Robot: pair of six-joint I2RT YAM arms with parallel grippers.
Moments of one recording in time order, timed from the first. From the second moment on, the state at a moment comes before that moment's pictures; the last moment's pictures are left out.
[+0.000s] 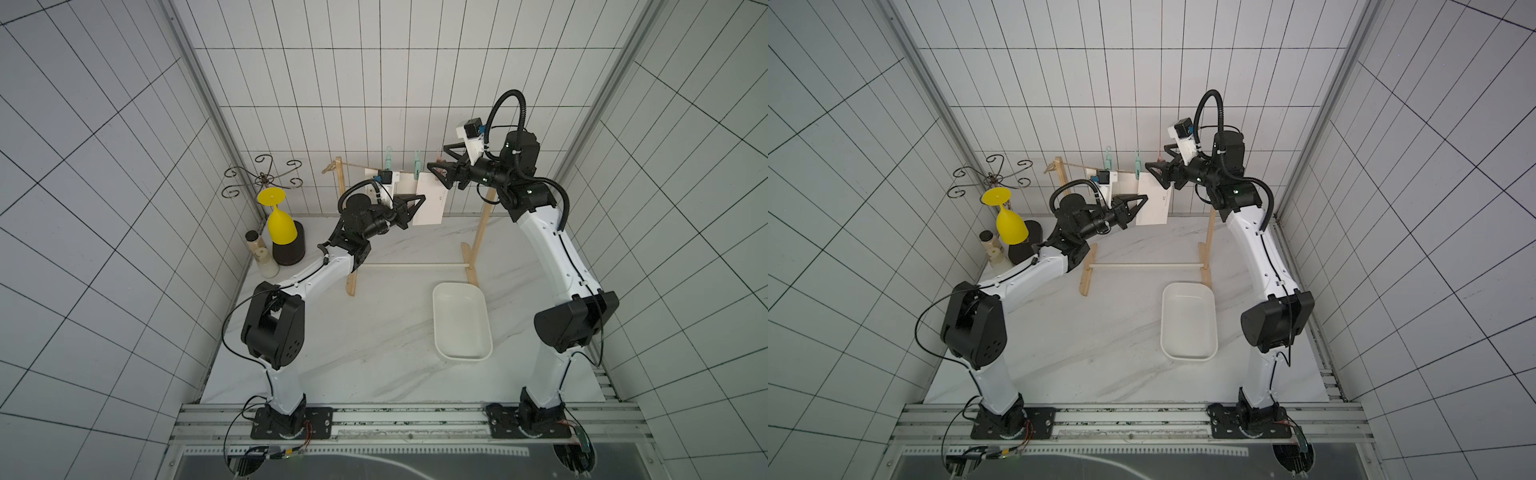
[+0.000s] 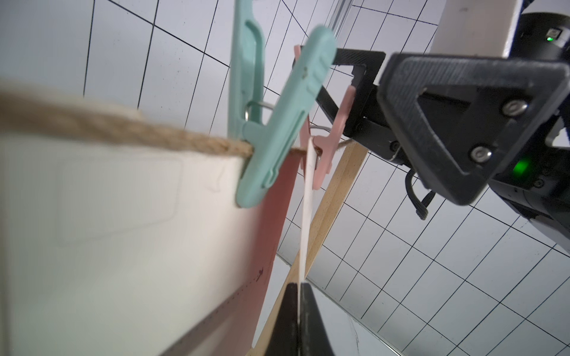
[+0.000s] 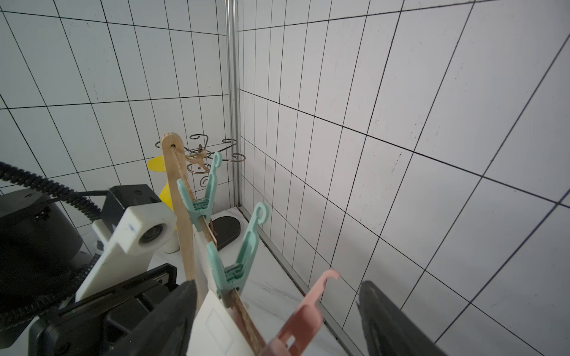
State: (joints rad) left arm -0.47 1.82 1.48 0.53 0.58 -0.52; right arm 0.26 1.90 2.20 -0.33 -0.70 -0.13
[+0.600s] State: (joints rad) left arm -0.45 1.82 1.49 0.54 0.64 -0.56; right arm 0.24 1.88 2.14 -0.29 -0.77 -0.14
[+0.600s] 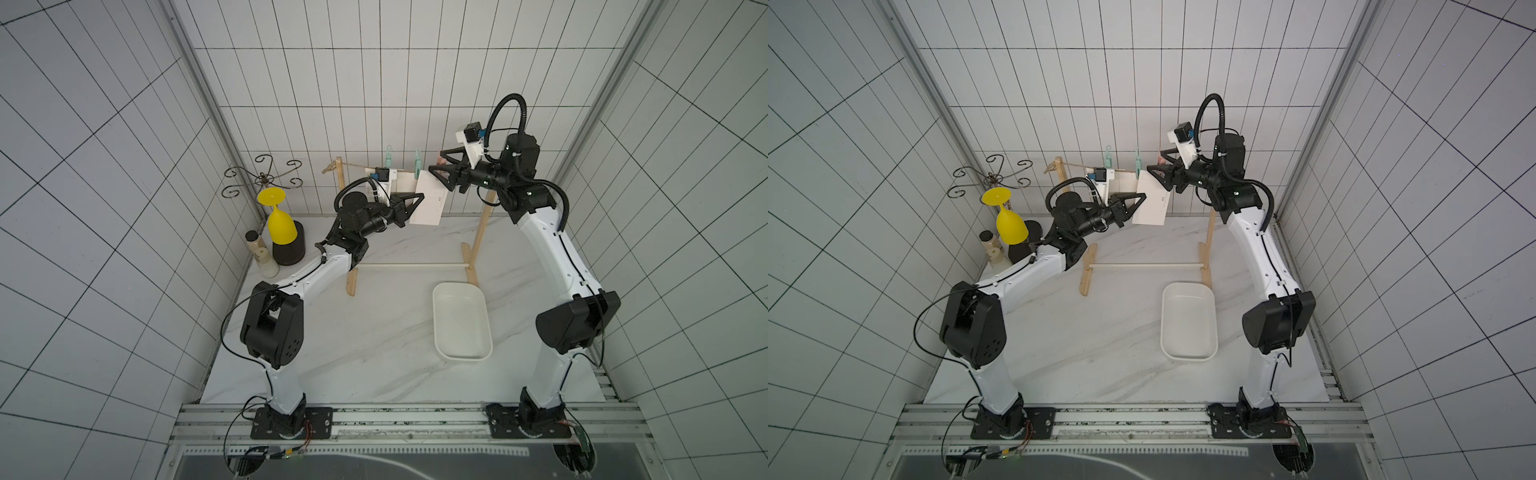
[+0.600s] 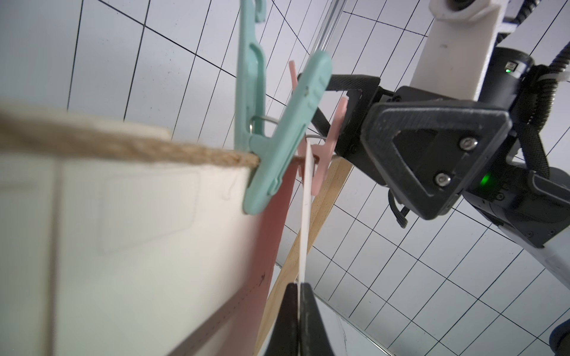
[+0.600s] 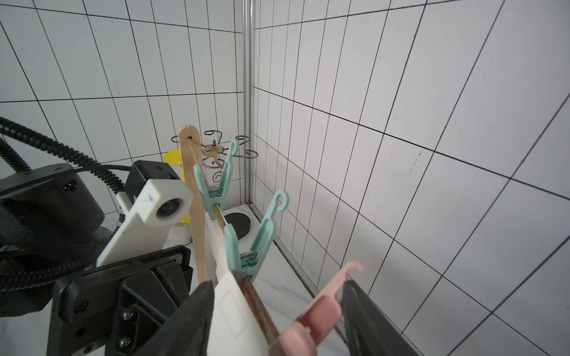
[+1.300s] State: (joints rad) left arm -0.45 1.82 1.49 0.53 0.63 -0.53; right arm 0.23 1.92 2.20 -0.35 -0.79 -0.10
